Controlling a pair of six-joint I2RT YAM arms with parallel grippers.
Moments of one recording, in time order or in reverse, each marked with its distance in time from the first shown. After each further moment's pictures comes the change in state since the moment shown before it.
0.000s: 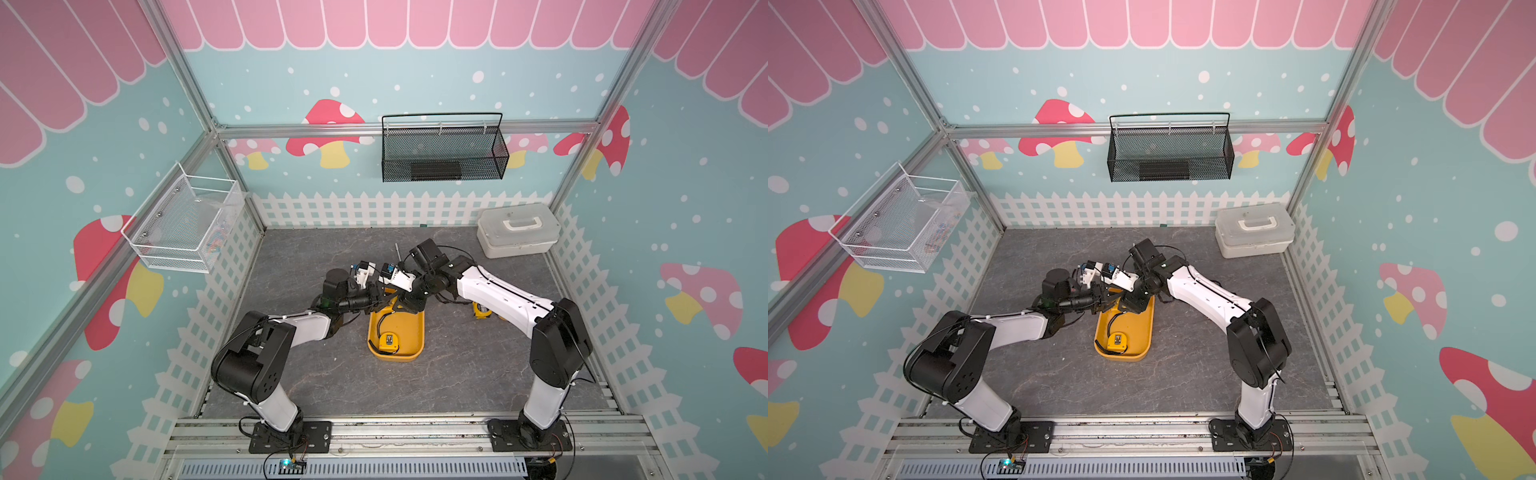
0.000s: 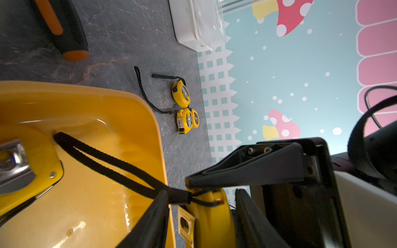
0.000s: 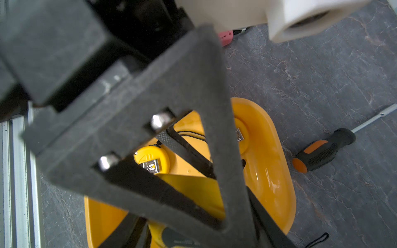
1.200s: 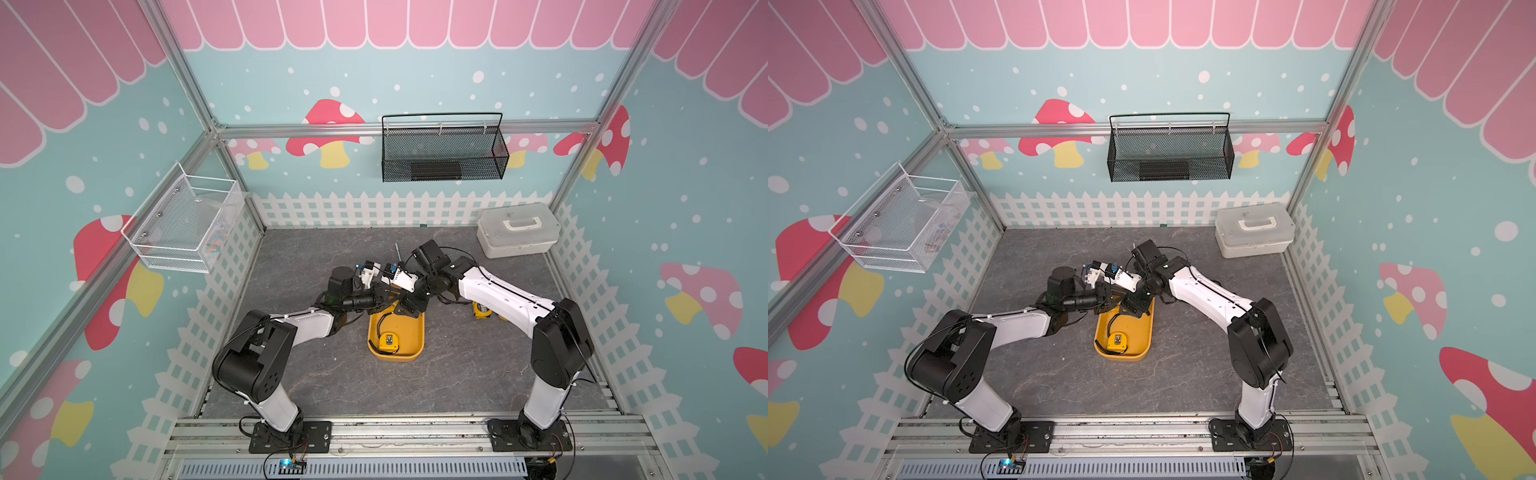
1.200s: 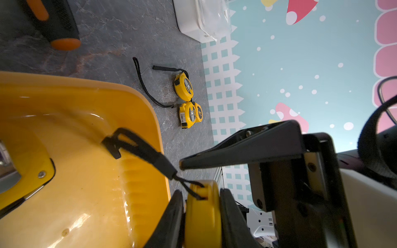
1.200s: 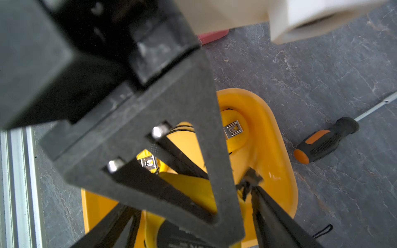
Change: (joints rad) left arm -0.021 0.005 0.041 -0.090 -0.006 0.045; right arm -0.016 -0.018 -0.033 0.006 0.006 0.022
